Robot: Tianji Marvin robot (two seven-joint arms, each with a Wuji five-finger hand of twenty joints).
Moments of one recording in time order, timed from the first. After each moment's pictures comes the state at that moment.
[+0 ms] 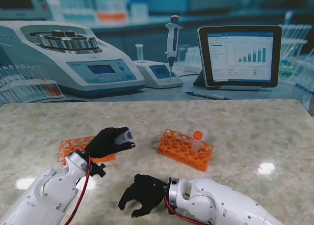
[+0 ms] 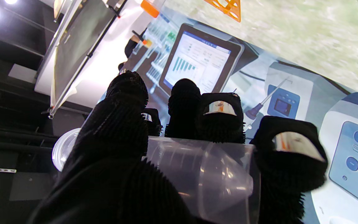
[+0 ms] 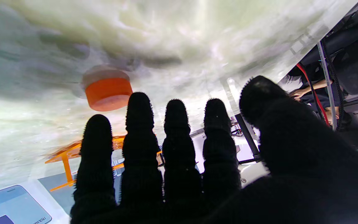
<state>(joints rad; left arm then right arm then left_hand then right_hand) 1.61 -1.11 -1.30 -1.56 0.48 -0.57 0.05 -1.27 -1.06 0.55 -1.48 -0.80 -0.50 0.00 0.99 -0.34 0.15 0.00 0.61 -0.10 1.27 1.47 1.05 0.04 0.86 1.13 1.06 0.07 1.29 1.10 1.02 0.30 1.74 0.65 0.60 -0.54 0.73 -0.09 0.67 -0.11 0.40 0.58 0.83 0.01 0.25 0.53 0.78 0.09 0.31 0.63 0.29 0.23 0.98 0.62</state>
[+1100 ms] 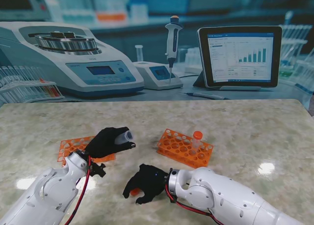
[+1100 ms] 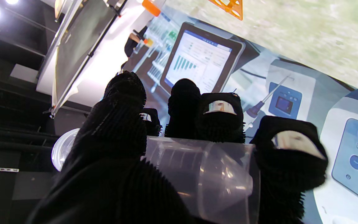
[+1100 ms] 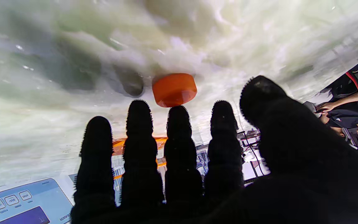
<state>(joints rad) 1.61 -1.11 -1.30 -1.57 0.48 -0.58 0.06 -1.16 -1.08 0.49 -1.40 -0.80 -0.41 0.00 0.98 -0.34 0.14 0.00 0.61 -0.11 1.27 1.47 1.05 0.04 0.86 1.13 1.06 0.07 1.29 1.09 1.02 0.30 1.74 0.63 0.60 -0.54 0.73 -0.09 0.64 -0.18 0.40 0.49 0.82 -0.01 0.16 0.29 0.71 0.09 0.25 0.55 0.26 0.23 0.98 0.62</state>
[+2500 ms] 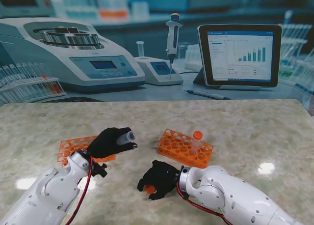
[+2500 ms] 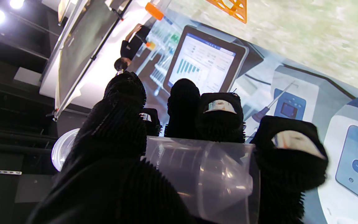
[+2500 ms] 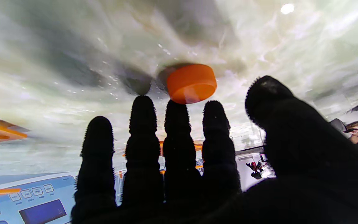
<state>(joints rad) 1.60 -1.11 -1.28 -1.57 0.49 -0.58 0.05 -1.26 -1.03 0.65 -1.48 -0.93 -0.41 0.07 0.98 -0.34 0.13 0.00 0.61 -0.11 1.27 1.47 1.05 0.04 0.86 1.13 1.06 0.07 1.29 1.08 1.02 0.30 1.74 0.63 0.57 -0.54 0.73 -0.09 0.64 -0.09 0.41 0.52 0.84 0.00 0.28 0.57 0.71 0.05 0.36 0.68 0.26 0.22 1.00 0.64</state>
